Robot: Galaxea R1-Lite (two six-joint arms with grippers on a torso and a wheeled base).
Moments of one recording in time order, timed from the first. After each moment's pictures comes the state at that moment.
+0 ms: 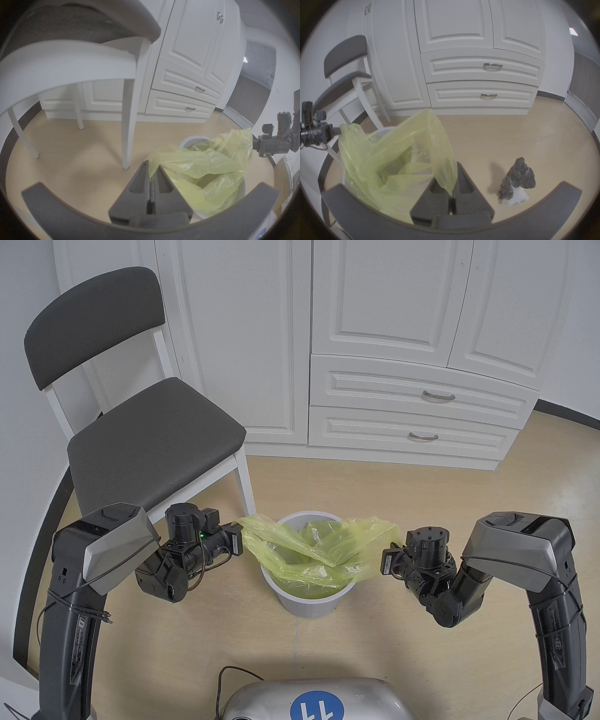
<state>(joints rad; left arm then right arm) -0.24 2.60 -1.26 -1.12 -0.23 -0.04 0.39 2.53 -1.00 -1.24 -0.31 0.14</state>
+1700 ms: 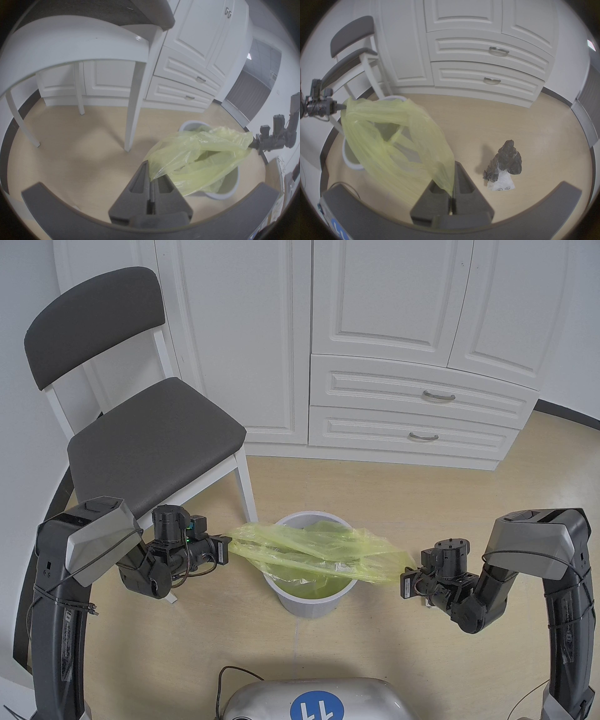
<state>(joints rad) -0.18 2.54 -1.18 -0.98 -0.31 -0.03 0.31 2.46 -0.80 -1.19 -0.17 0.03</state>
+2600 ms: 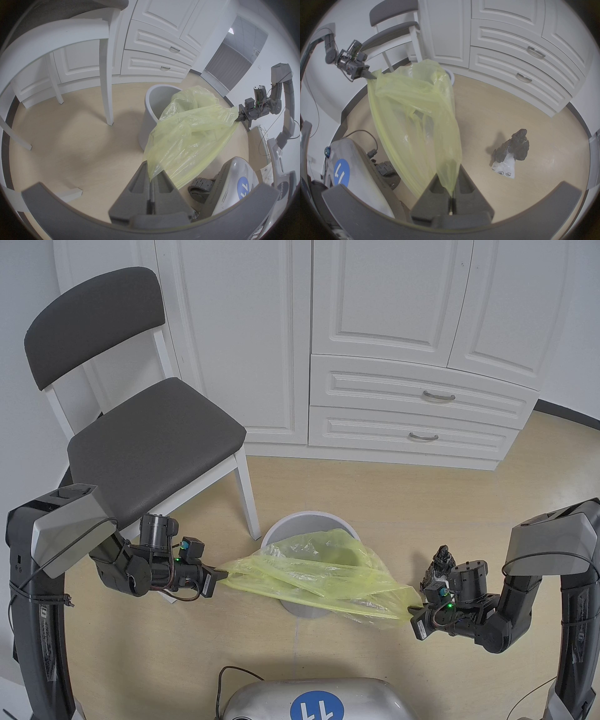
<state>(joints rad) -0.14 2.38 -1.02 -0.64 -0.50 0.29 0.31 2.35 -0.49 -1.19 0.04 -0.24</state>
